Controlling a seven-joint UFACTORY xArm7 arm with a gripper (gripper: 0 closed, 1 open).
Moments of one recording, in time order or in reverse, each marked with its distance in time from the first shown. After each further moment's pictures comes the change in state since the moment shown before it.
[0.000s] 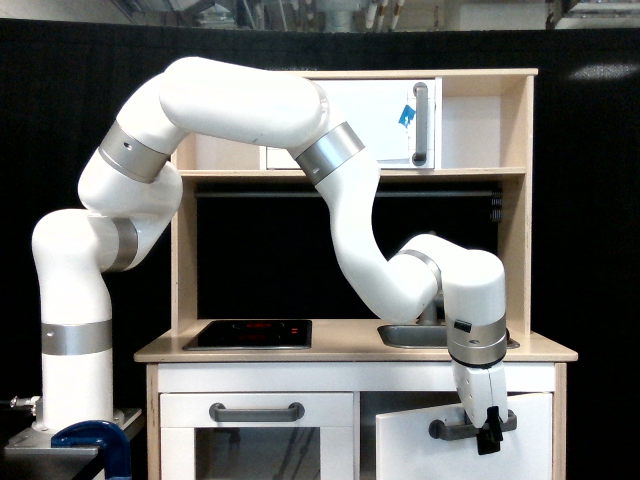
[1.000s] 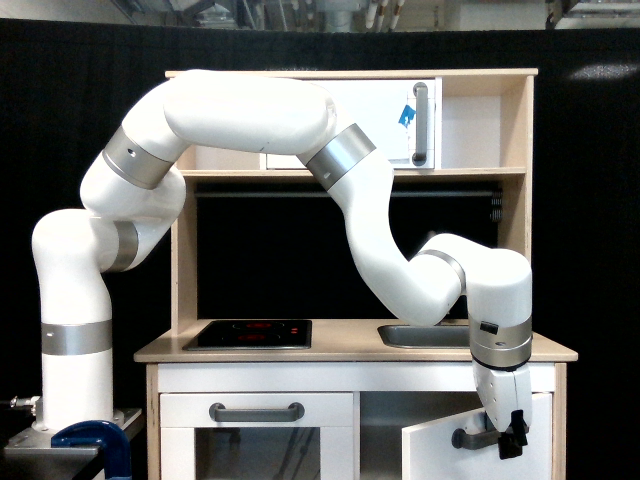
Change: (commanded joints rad) arm -0.018 0.067 -0.014 0.131 -0.059 0.070 0.032
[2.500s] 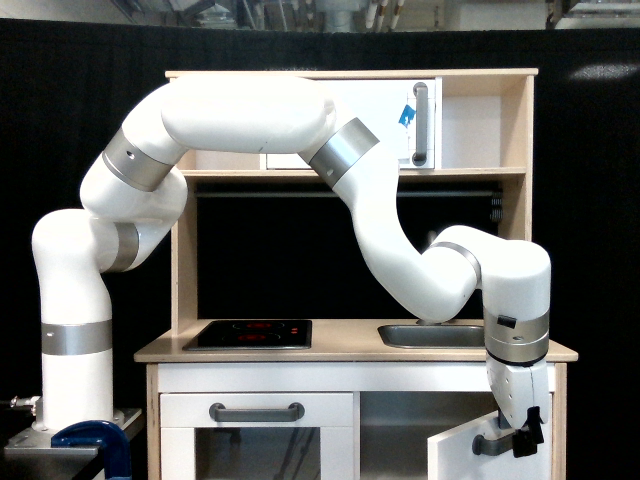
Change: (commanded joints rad) arm -0.031 0.006 -0.001 0.062 -0.039 0.064 0.019
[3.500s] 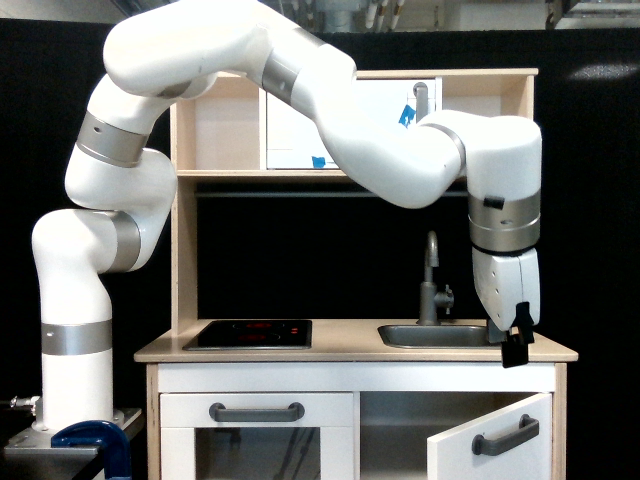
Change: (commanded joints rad) arm -0.162 -0.314 -0.020 -0.041 -0.029 0.323 0.004
